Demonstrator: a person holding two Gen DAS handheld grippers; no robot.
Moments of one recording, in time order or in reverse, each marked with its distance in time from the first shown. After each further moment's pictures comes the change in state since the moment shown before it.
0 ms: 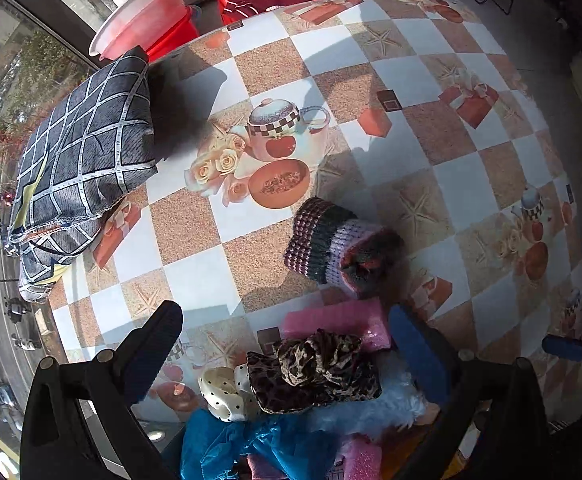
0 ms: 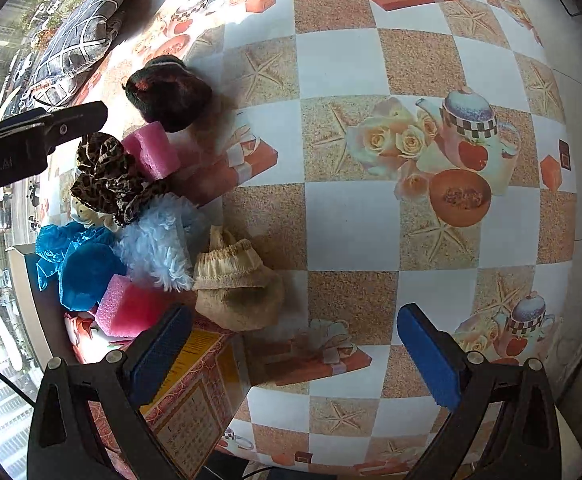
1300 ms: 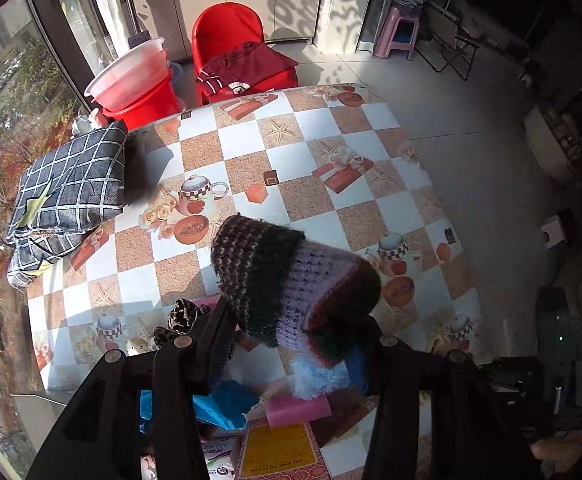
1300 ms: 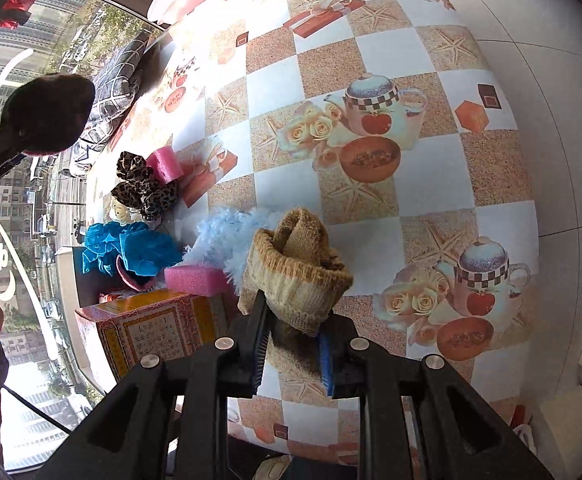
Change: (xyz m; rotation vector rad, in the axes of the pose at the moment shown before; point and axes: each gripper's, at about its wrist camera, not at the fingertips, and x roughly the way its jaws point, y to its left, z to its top) left arm -0.139 -0.079 -0.047 -0.078 -0.256 -0.167; right arm -0.058 -0.102 -0.078 0.087 -0.125 0.187
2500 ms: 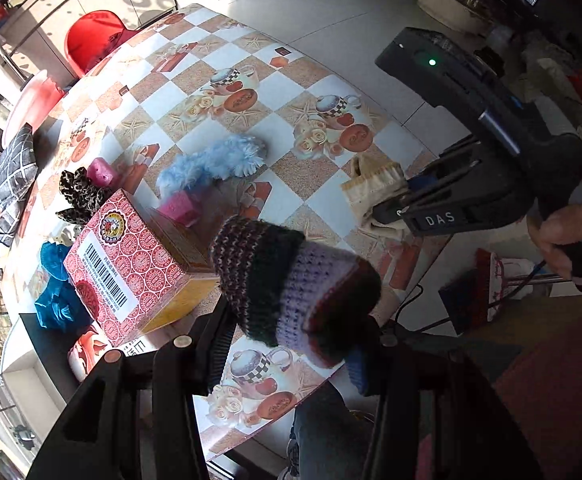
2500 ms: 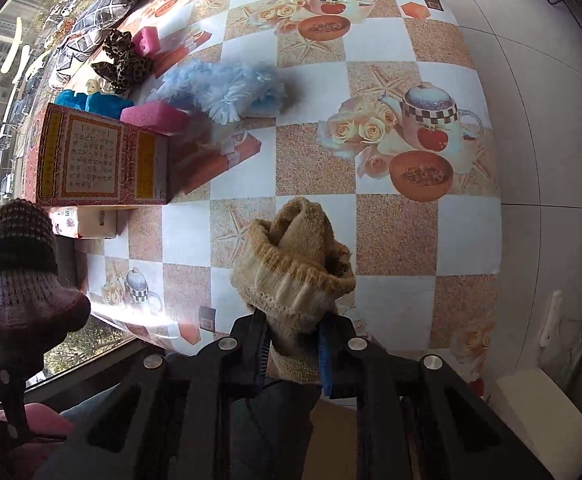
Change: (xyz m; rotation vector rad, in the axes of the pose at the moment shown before) left arm -0.041 -0.100 -0.225 0.455 0.152 -0.102; right arm 0.005 -0.005 -0.136 -0.114 0.061 -0.178
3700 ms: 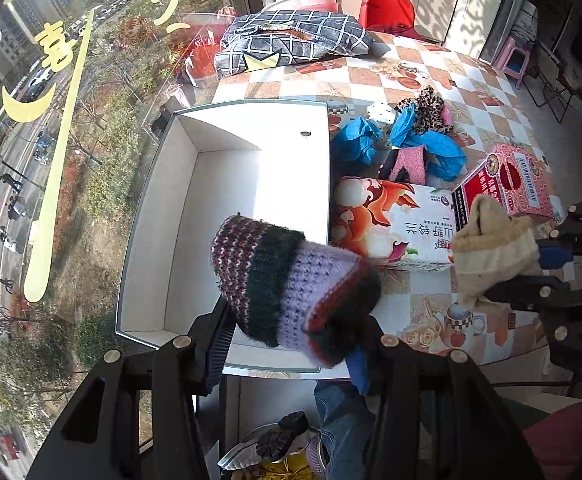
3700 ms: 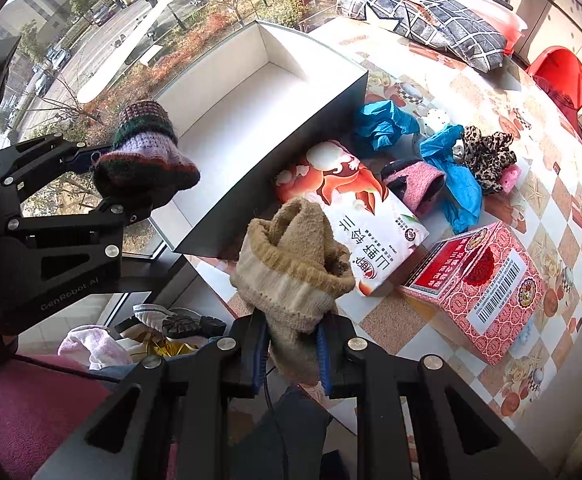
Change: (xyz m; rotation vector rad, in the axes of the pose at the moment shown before) left arm -0.073 0.193 -0.237 -0.820 -0.085 0.337; right arm -0.020 0.349 -0.005 -0.799 -0.037 -0.045
